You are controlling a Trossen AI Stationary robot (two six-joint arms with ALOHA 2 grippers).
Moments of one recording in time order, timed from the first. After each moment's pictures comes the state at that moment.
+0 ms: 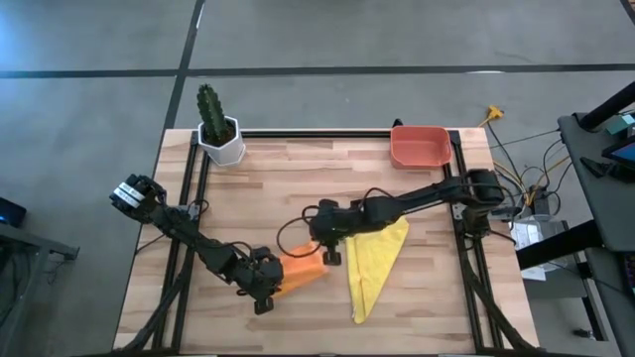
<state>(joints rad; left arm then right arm) -0.60 1.60 0.74 -0.09 -0.18 -0.78 0.12 1.89 1.31 -0.27 0.01 0.07</state>
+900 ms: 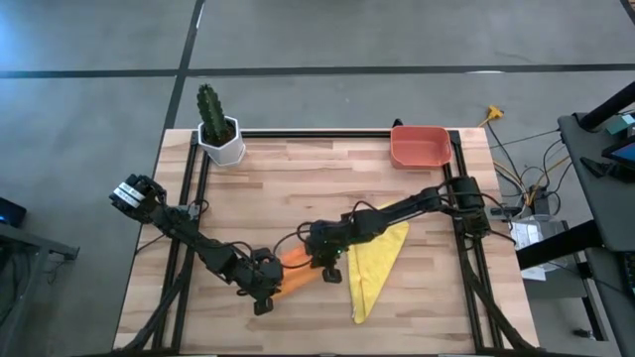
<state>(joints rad) -0.60 1.60 0.74 -0.08 -0.16 -0.78 0.16 2.05 1.31 -0.14 -0.29 0.15</state>
